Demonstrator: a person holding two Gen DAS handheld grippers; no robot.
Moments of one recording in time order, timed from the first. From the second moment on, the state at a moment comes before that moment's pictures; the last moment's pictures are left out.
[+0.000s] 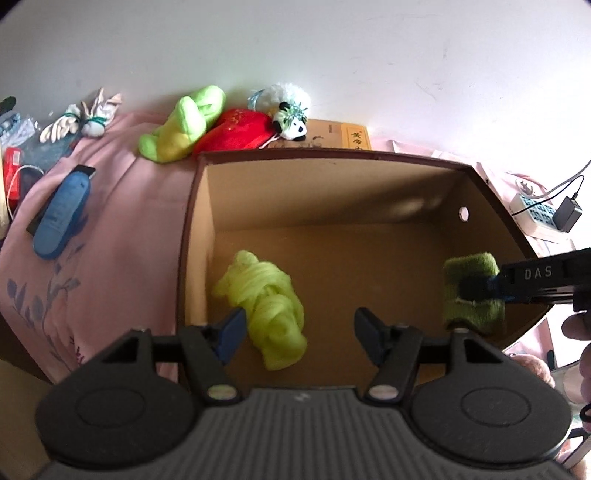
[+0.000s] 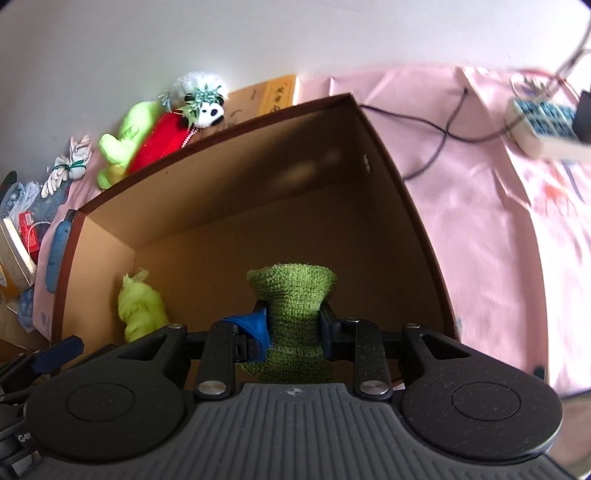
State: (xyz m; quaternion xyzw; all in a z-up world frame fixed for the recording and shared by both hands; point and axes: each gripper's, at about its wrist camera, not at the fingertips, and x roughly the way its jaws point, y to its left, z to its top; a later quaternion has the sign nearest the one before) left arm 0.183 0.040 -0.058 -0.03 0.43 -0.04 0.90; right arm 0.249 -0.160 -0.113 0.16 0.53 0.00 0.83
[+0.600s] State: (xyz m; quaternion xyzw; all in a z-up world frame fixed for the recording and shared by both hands) left arm 0.150 0.024 -0.018 0.02 0.38 -0.02 0.93; right arm 0.208 -0.160 -0.063 0.22 0.40 0.02 0.89
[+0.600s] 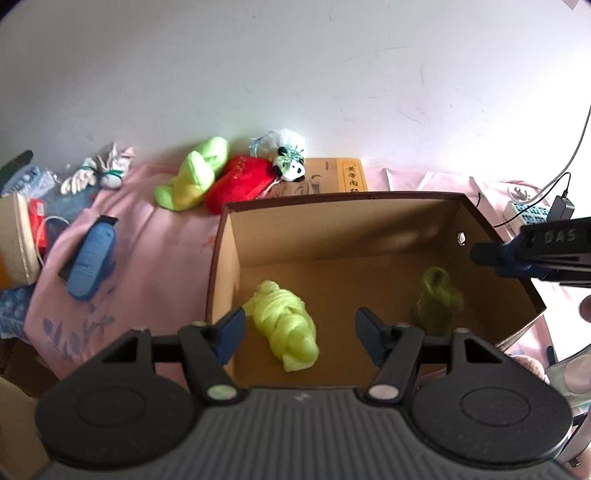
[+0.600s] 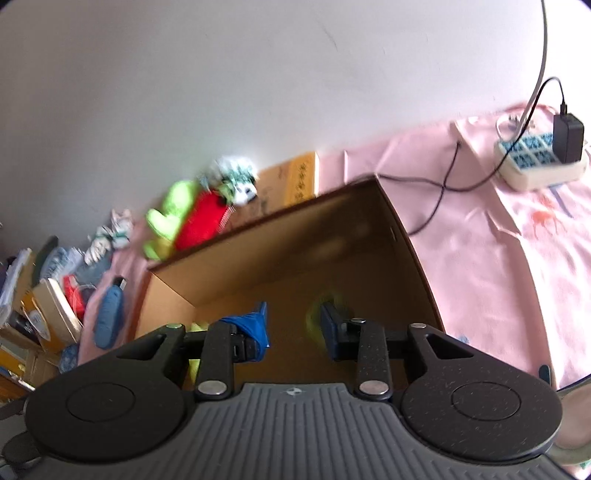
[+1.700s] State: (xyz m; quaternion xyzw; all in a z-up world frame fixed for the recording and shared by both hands) left arm 0.073 0.008 -0.013 0.07 0.39 0.00 0.92; right arm 0.080 -0.140 -0.048 0.22 0.33 0.06 0.92
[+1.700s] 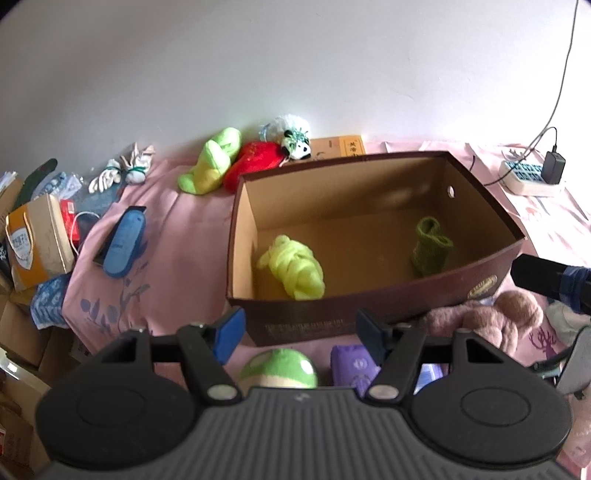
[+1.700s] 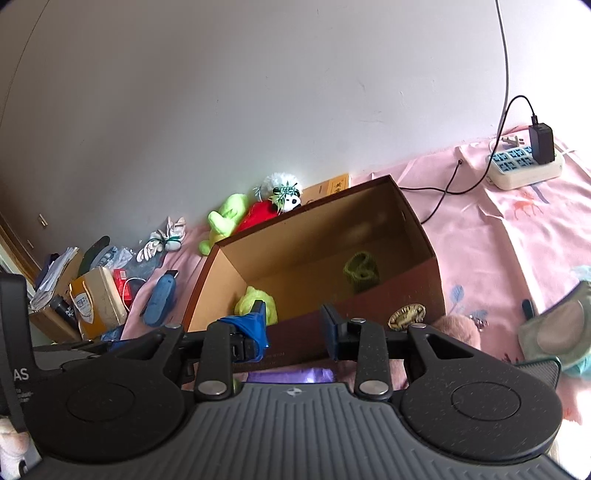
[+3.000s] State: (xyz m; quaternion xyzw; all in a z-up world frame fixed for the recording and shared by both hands) left arm -0.038 -0.082 -0.078 0.16 0.40 -0.35 0.83; right arm -0.067 -0.228 -0.097 0.12 0.41 -0.07 0.90
